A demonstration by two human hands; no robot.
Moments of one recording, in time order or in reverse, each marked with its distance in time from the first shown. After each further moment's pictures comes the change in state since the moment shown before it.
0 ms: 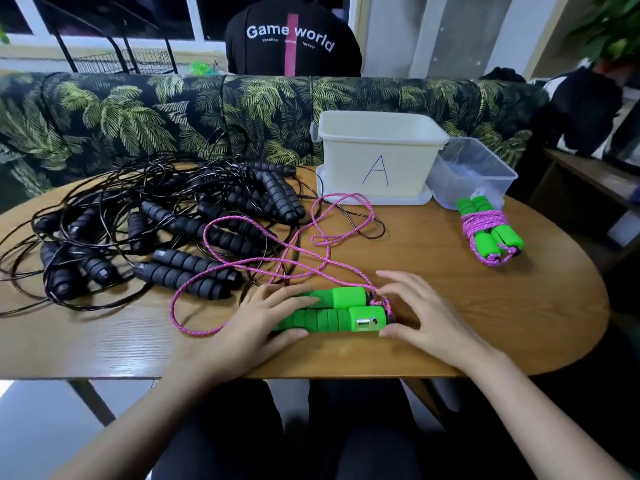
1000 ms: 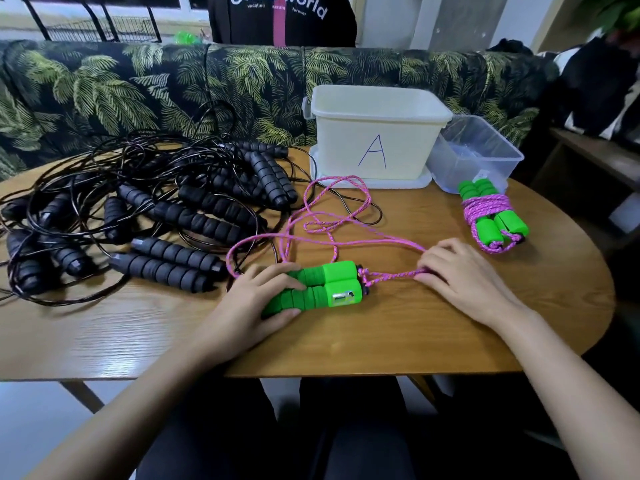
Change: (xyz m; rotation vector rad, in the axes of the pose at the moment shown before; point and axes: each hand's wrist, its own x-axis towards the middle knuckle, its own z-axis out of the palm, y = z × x) left_hand 0.017 -0.017 0.010 -0.053 0.125 -0.003; right_hand 0.011 0.067 -0.034 -0.473 0.006 0.045
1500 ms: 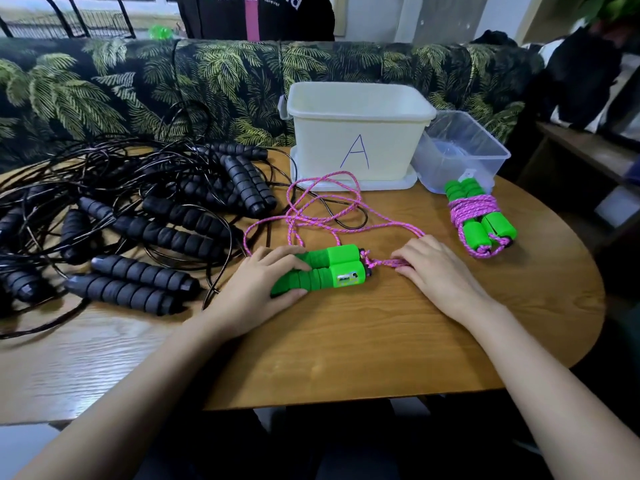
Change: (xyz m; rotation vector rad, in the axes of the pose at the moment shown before) left_hand 0.067 -0.010 0.017 0.050 -0.043 -0.006; right_hand 0.027 0.011 0.021 0.011 -0.021 0.081
